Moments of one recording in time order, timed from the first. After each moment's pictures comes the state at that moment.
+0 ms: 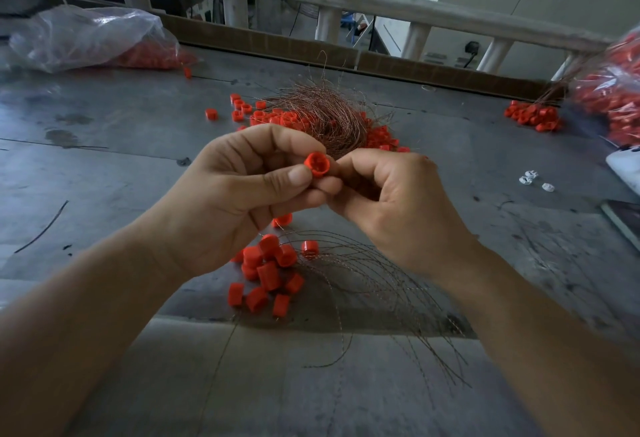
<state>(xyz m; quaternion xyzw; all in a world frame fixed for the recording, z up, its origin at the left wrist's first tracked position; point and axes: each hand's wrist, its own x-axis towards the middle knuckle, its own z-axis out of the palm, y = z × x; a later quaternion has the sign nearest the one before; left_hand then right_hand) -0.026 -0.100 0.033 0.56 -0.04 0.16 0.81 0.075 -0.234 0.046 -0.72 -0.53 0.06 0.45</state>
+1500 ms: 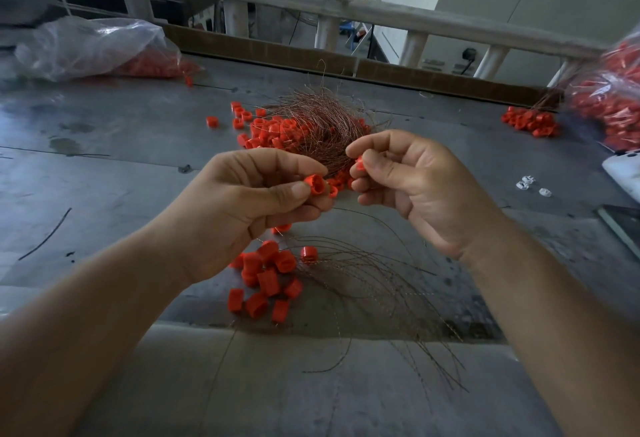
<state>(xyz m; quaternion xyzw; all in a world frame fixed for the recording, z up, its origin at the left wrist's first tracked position) -0.022 -0.097 0.030 0.61 0.04 0.15 0.78 0.108 -0.240 0.052 -0.62 -0.39 0.29 0.62</state>
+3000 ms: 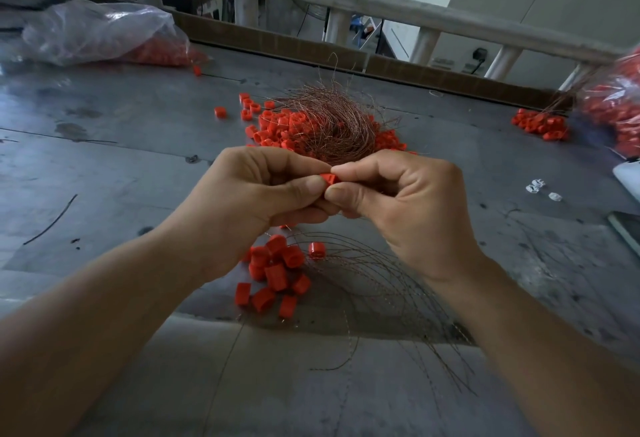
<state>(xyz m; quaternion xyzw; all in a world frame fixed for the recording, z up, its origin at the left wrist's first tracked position) -0.022 -0.102 0.028 0.65 0.08 0.19 0.74 0.077 -0.226 0.037 -0.66 -0.51 0.01 0.56</state>
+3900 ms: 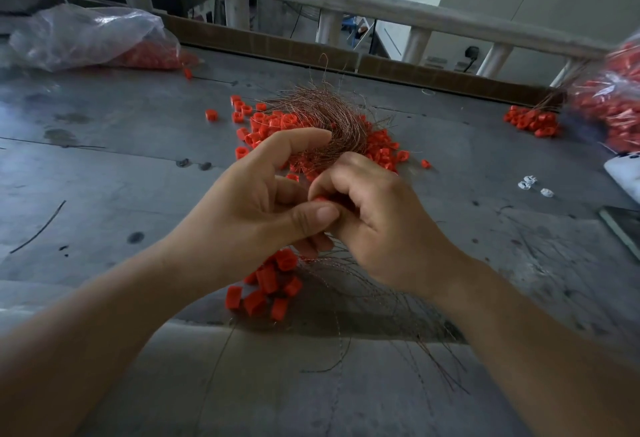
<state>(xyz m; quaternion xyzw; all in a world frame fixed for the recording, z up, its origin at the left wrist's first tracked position) -0.028 -0.112 0.028 0.72 -0.02 0.19 0.67 0.073 -0.228 0.038 -0.71 -0.60 0.02 0.37</state>
